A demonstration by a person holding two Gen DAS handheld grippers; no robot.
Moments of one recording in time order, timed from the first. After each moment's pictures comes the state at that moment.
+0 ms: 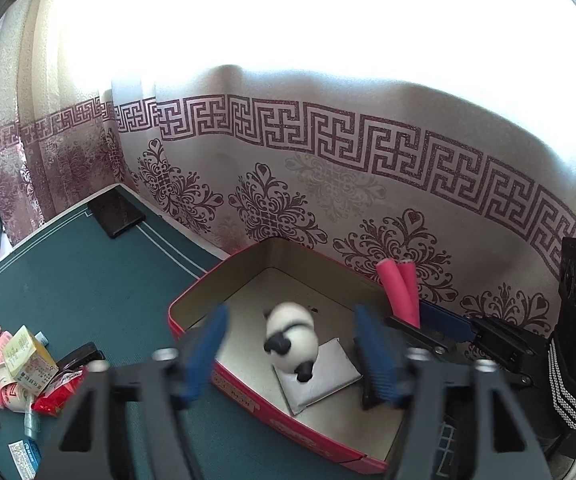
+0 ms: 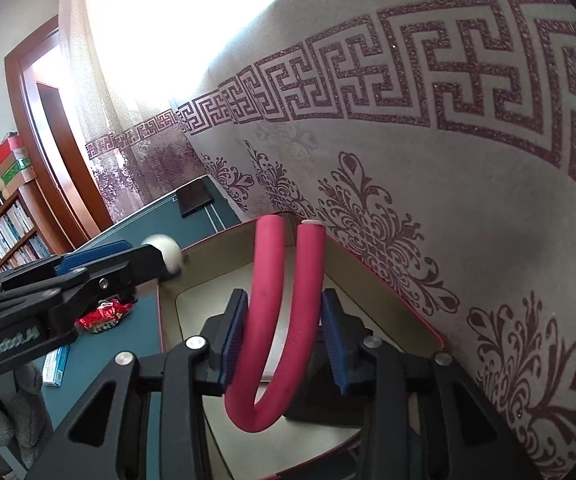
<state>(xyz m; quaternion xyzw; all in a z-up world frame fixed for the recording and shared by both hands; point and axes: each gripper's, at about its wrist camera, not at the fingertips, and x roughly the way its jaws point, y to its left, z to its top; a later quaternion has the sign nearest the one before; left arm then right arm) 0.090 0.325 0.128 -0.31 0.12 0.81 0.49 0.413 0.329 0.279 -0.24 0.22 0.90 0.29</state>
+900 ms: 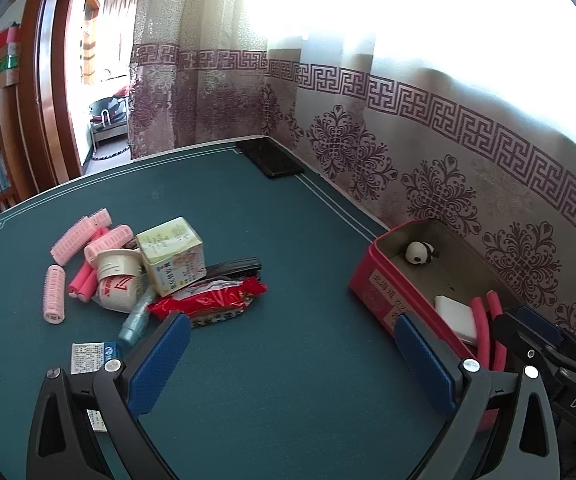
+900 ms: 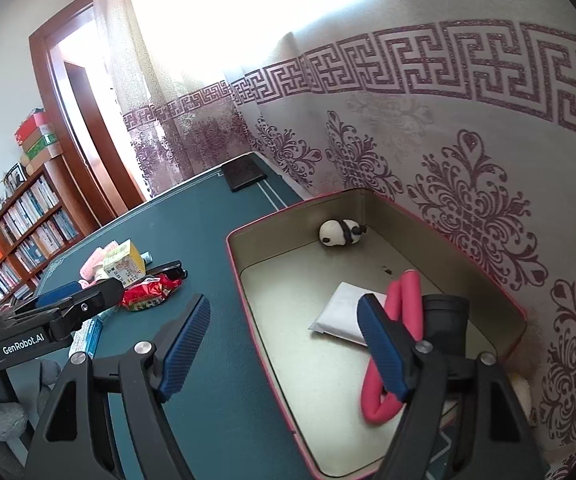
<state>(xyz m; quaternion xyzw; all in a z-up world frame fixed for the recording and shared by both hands) 0.037 0.195 0.098 -0.35 0.06 0.88 0.31 0.367 0.279 0.277 -0.26 0.21 0.91 0.23</state>
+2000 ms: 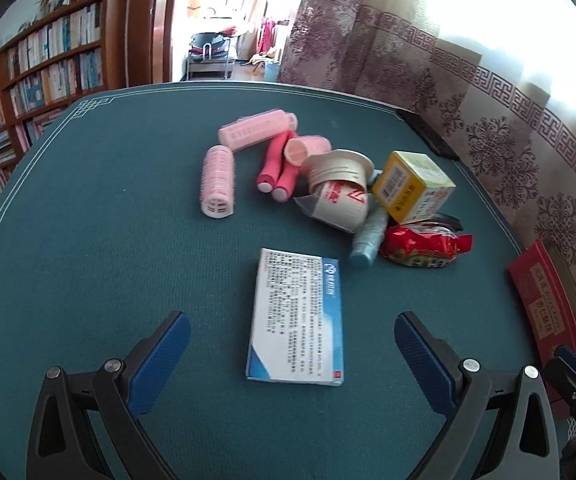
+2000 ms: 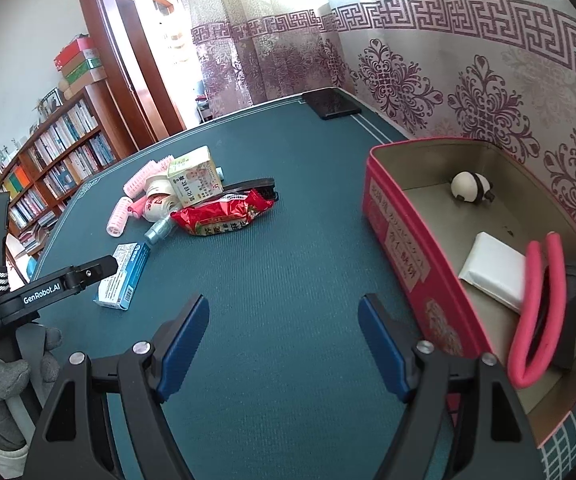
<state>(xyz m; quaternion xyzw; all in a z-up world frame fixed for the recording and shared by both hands) -0.021 0.042 0.032 -0.44 -0.04 0.88 0.16 0.295 0.197 0.241 -0.36 0.17 0.91 0.13</state>
